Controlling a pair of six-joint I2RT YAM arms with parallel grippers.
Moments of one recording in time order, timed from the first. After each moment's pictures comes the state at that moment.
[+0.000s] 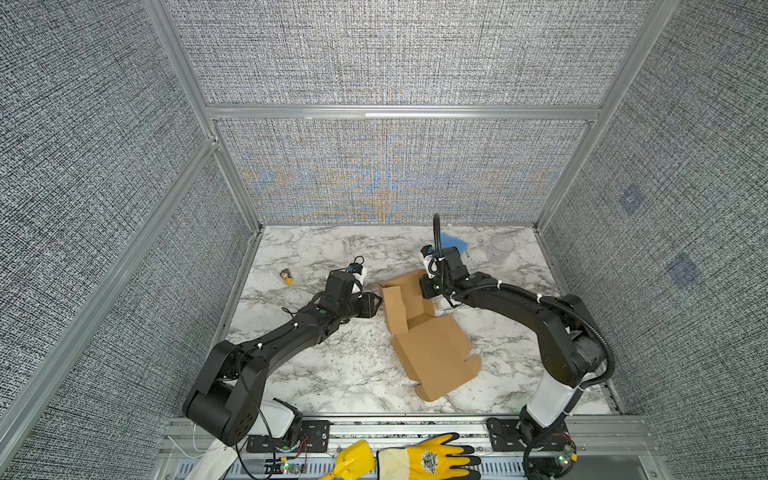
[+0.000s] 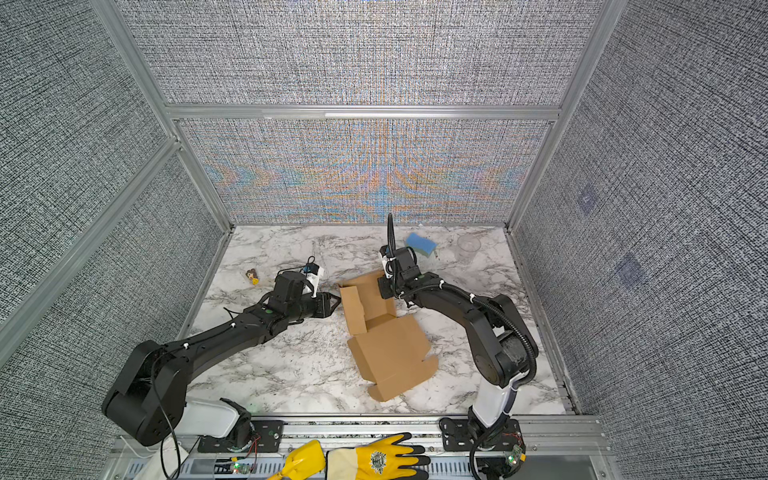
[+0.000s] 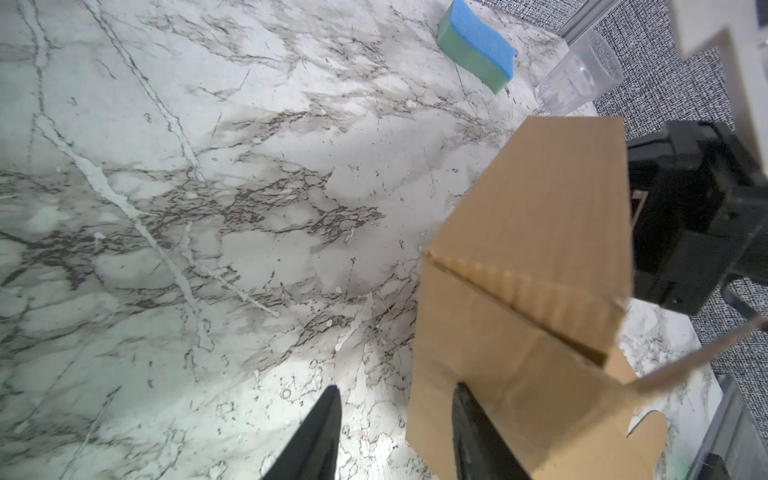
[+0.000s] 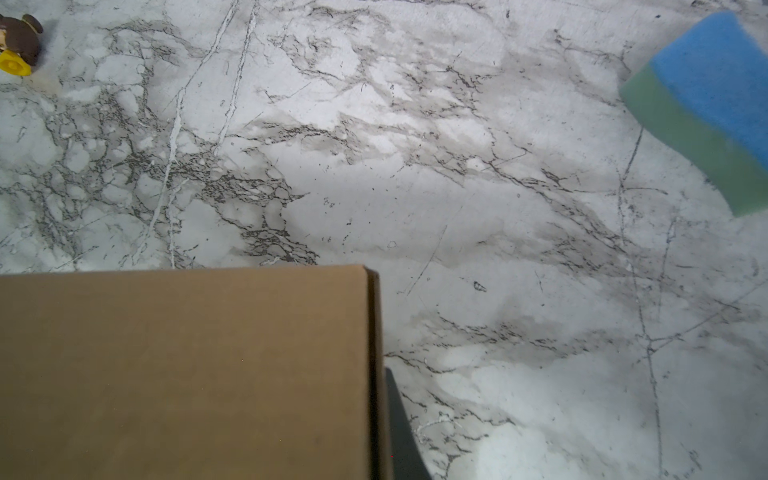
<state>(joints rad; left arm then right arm) -0.53 1.41 0.74 0.00 0.26 -0.44 0.54 1.78 1.17 -0.19 -0.03 0.13</state>
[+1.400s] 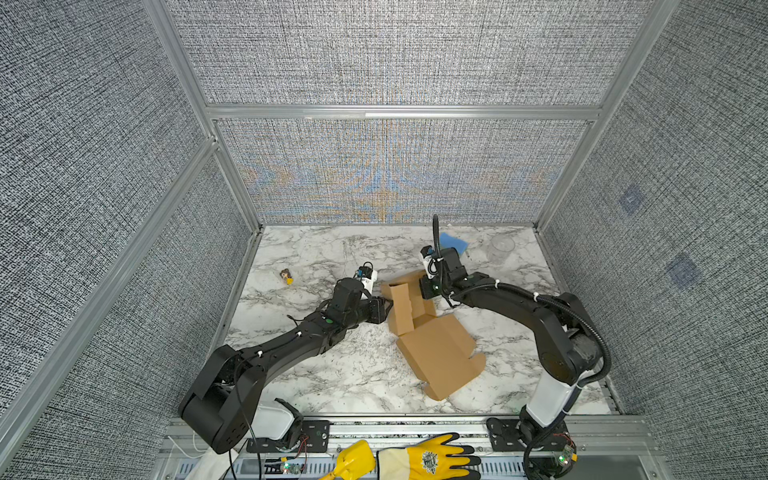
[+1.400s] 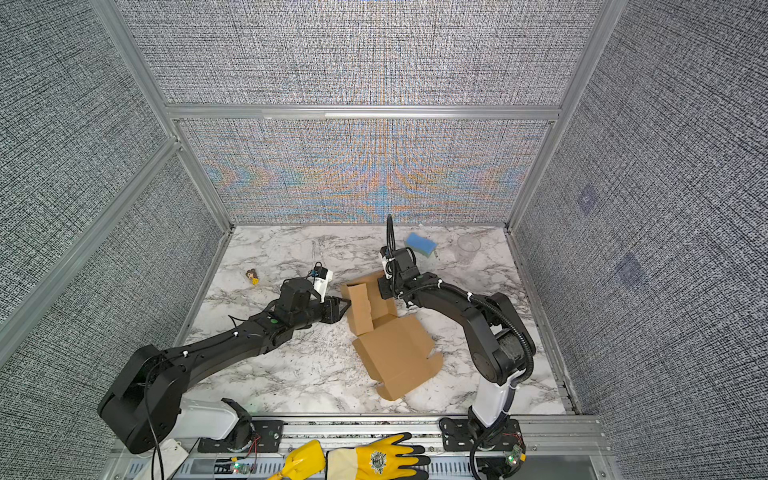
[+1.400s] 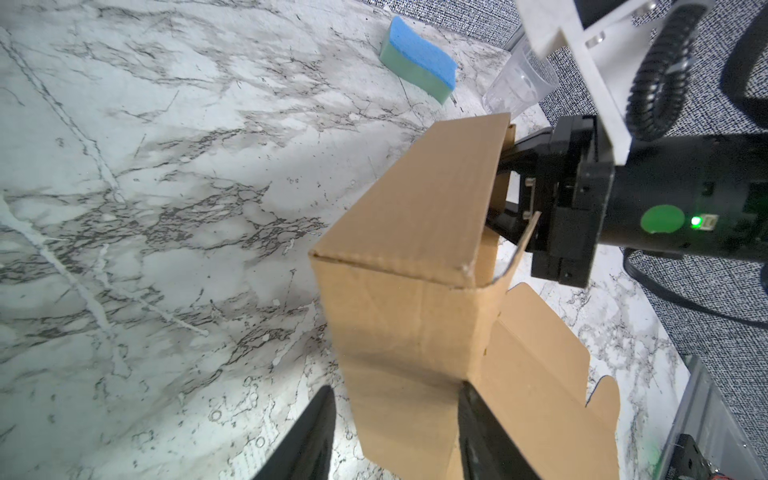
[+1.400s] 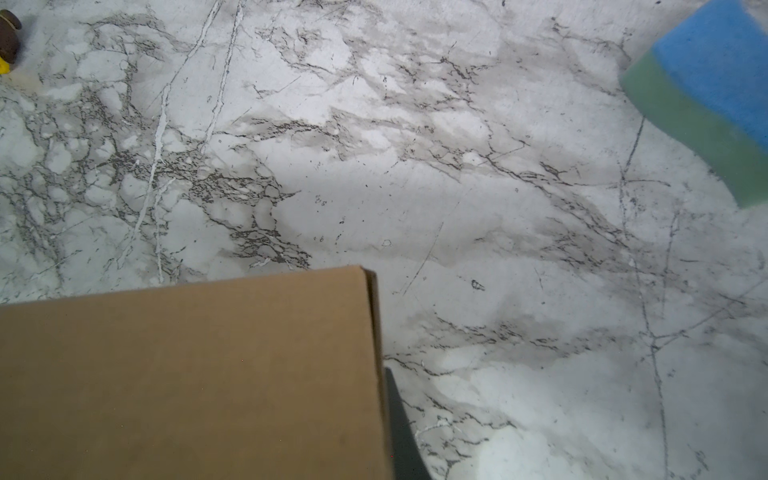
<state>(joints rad) -0.63 1.38 0.70 0.11 0.22 -0.47 0.54 1.79 1.17 -0.19 -0.02 0.15</state>
